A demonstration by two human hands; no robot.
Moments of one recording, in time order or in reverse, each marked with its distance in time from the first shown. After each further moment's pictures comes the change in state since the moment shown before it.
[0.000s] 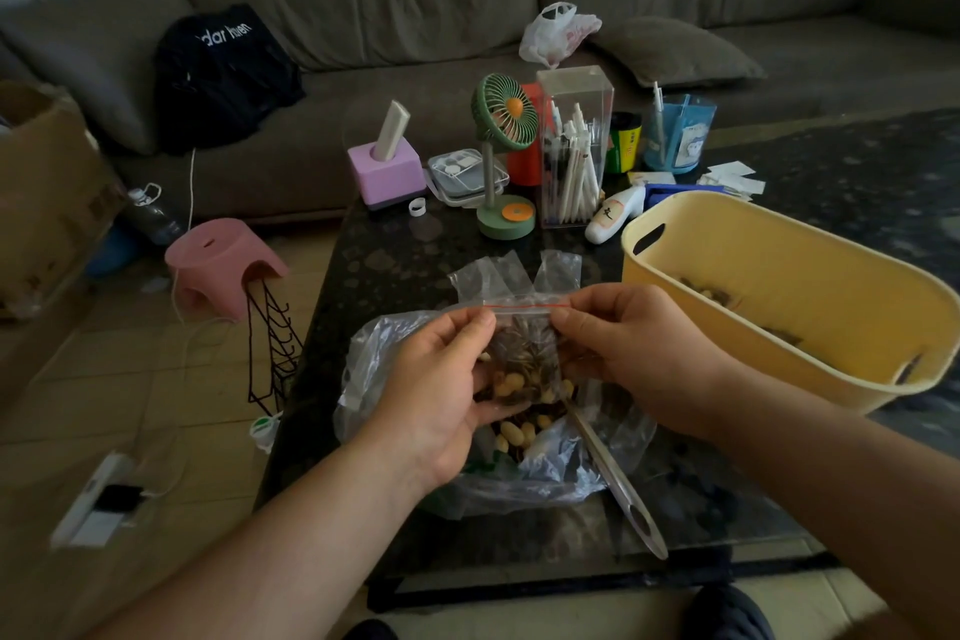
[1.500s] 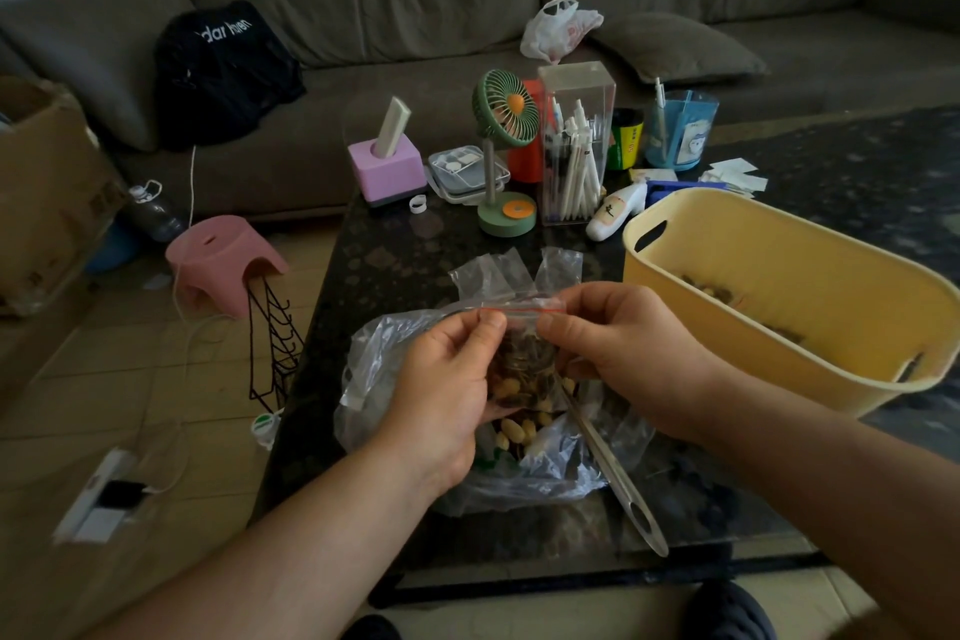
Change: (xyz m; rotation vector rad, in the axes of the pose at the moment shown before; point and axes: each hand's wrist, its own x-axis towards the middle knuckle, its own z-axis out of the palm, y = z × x) left_hand -0.010 -0.003 0.010 0.137 0.023 0.102; right_hand -0.003 0.000 0.007 -0.031 -0.044 -0.097
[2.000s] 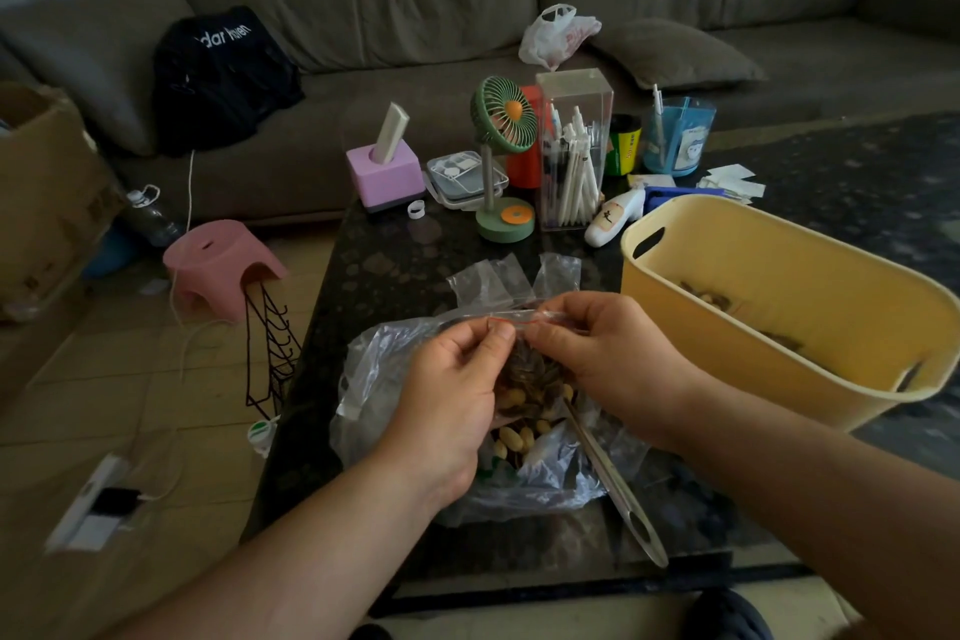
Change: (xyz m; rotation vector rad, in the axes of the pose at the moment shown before) left_hand 0.000 -0.003 0.004 0.066 0.003 0.031; right_hand 0.006 0.002 0.010 -0.057 0.051 -0.037
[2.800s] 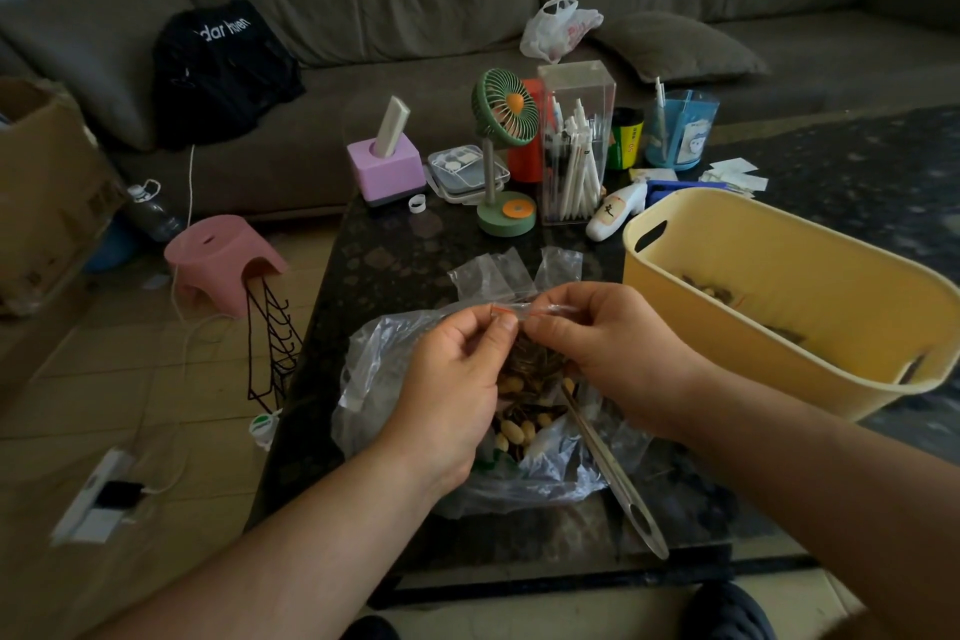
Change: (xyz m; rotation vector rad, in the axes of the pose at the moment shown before) left_hand 0.001 -0.001 -0.001 0.057 -0.014 0.093; right_hand 0.000 -0.003 -0.001 0.046 -0.046 0.032
